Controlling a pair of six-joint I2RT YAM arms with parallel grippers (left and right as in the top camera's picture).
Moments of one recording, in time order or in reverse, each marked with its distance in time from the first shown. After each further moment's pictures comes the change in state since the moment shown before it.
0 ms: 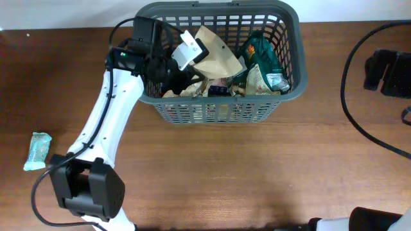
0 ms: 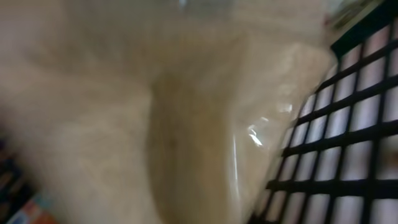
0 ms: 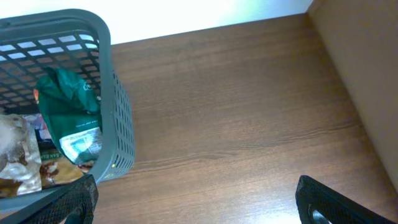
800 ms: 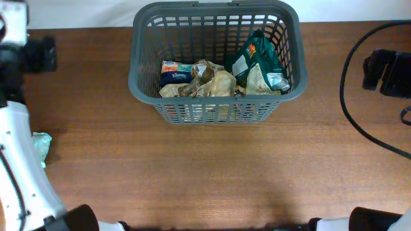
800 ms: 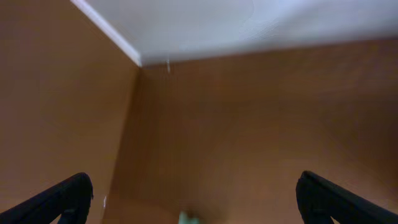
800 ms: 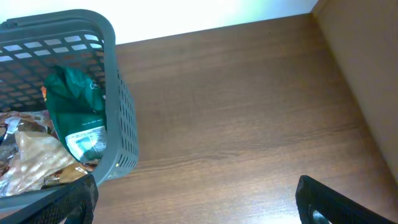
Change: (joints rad) left arm 0.671 -0.216 0.183 -0.082 -0.620 -0.164; right arm 0.000 0.000 0.000 0.000 -0.014 0.000
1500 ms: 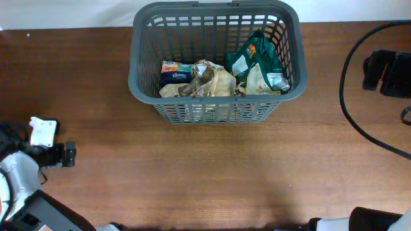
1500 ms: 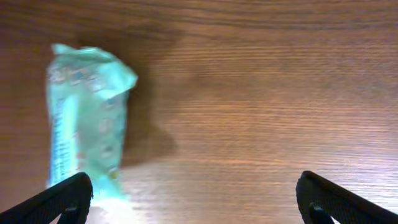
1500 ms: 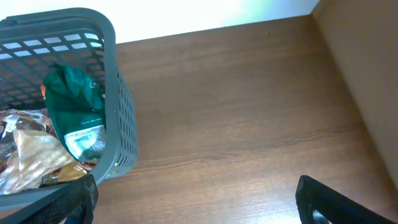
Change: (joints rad) left arm 0.364 -0.083 -0.927 0.338 0.170 0.312; right arm 0.000 0.000 0.000 0.000 0.000 -0.014
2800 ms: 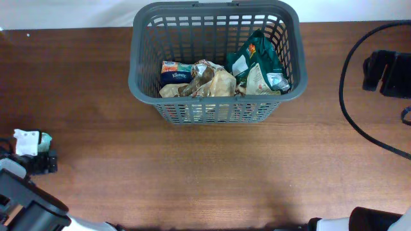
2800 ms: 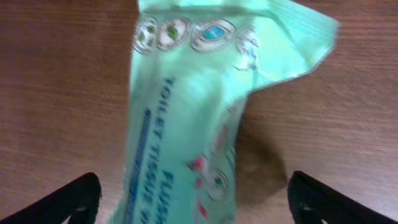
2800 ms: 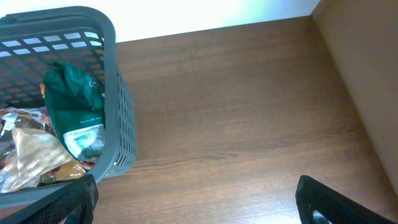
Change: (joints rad) left arm 0.148 0.269 -0.001 0.346 0.003 0.061; right arm 0.000 0.000 0.000 0.000 0.000 -0.008
